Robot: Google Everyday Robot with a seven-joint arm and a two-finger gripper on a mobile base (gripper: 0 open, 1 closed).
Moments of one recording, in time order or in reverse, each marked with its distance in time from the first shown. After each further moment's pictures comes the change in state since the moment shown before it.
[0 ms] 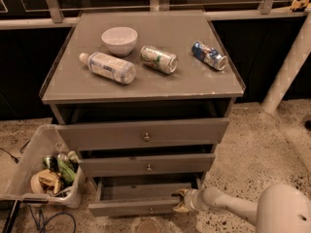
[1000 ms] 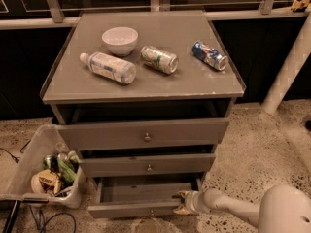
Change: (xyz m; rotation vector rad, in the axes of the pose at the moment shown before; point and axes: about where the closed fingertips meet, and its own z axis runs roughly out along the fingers) arm 0.000 0.007 -0.003 0.000 -0.003 0.006
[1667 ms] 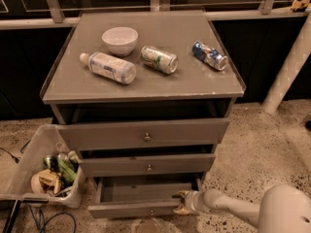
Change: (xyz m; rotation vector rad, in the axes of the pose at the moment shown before) arm 0.000 0.000 0.000 0.000 0.000 0.000
